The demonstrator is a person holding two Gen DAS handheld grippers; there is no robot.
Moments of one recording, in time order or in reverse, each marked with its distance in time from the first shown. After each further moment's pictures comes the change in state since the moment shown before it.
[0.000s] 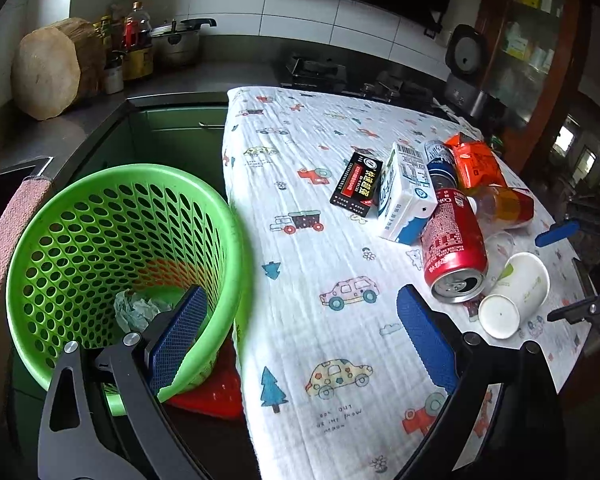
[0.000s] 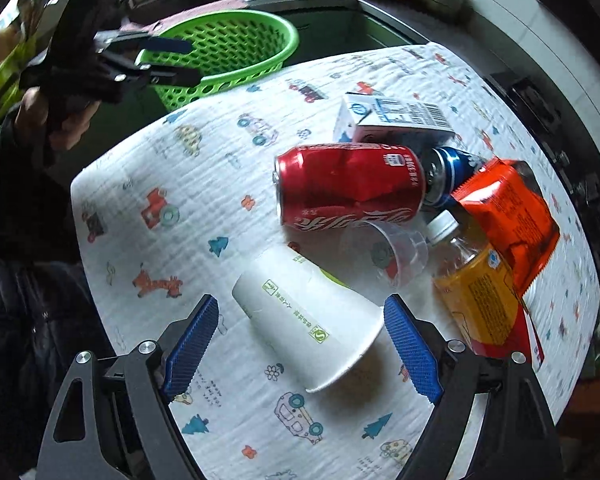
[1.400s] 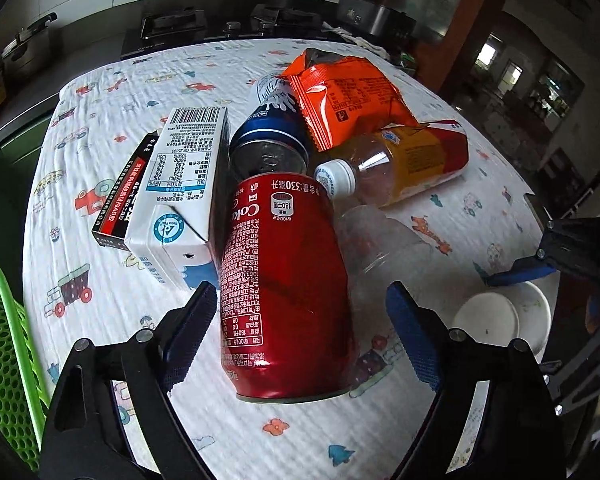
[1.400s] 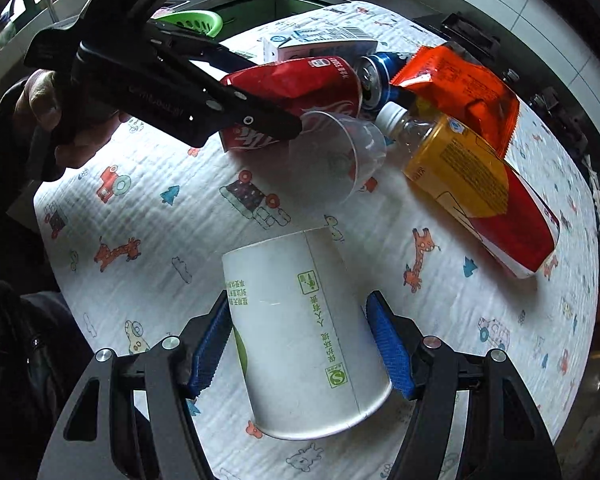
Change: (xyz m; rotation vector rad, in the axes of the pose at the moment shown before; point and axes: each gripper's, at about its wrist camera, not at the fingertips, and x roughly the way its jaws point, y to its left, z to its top) left arm 0.104 -0.142 0.037 0.243 0.233 -0.267; right arm 0.011 -0.008 -0.071 0.326 -0.021 -0.077
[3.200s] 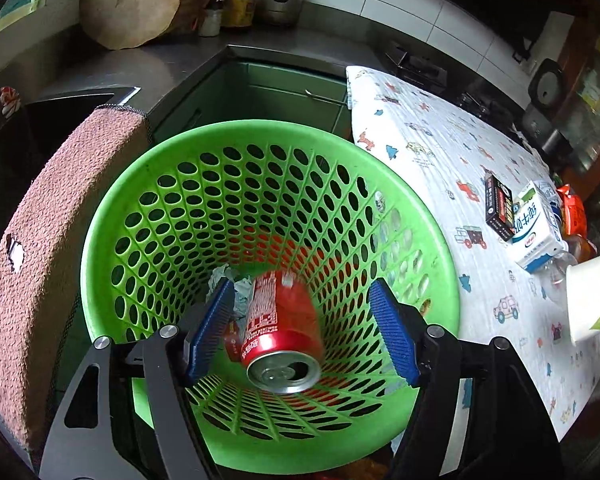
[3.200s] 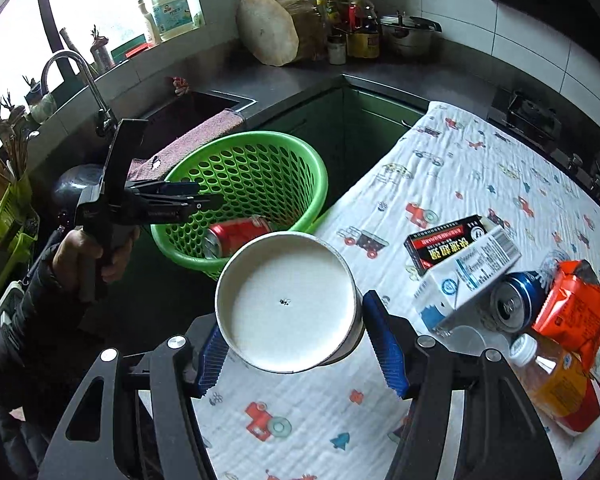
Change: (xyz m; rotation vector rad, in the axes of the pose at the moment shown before) left arm -0.151 0.248 -0.131 -0.493 -0.169 0.348; right arm -0.024 0.103 0.180 0.005 -0.264 0.230
